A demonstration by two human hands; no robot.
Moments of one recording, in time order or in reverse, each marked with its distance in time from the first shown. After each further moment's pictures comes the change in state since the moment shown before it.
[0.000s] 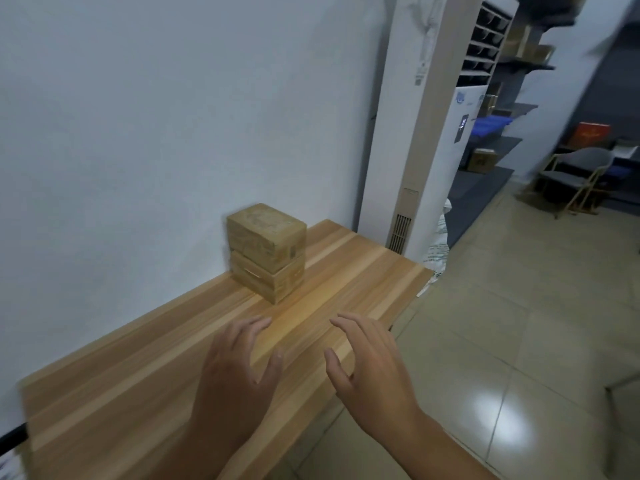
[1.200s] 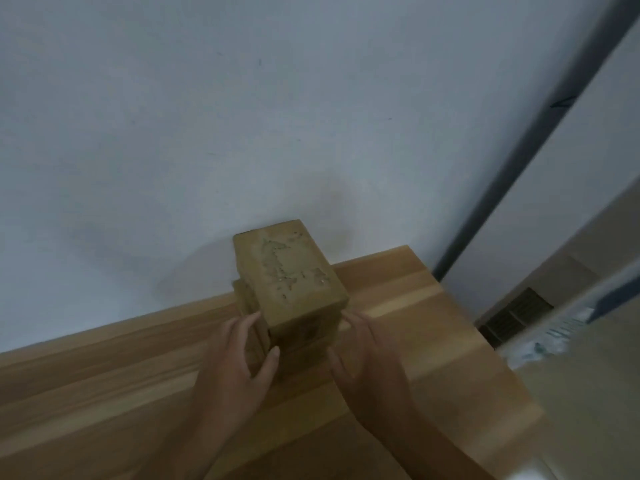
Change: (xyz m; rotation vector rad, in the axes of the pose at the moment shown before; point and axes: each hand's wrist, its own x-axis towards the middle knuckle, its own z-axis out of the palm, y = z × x) left_hand 0.304 -0.122 0.203 0.024 0.072 -0.565; right_hand 0.342 0.228 0.235 0.219 -0.436 -0.079
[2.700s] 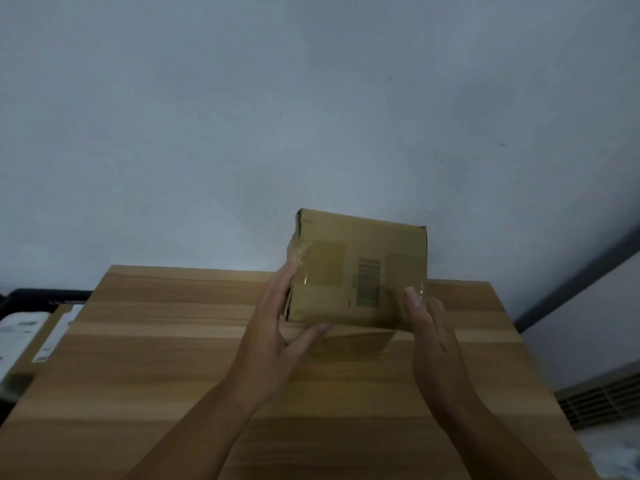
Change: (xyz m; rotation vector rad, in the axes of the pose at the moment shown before) left_hand -0.040 0.017 -0.043 -0.400 0.291 0.223; right_hand 0.011 -0.072 -0.068 0.723 -0.215 0.113
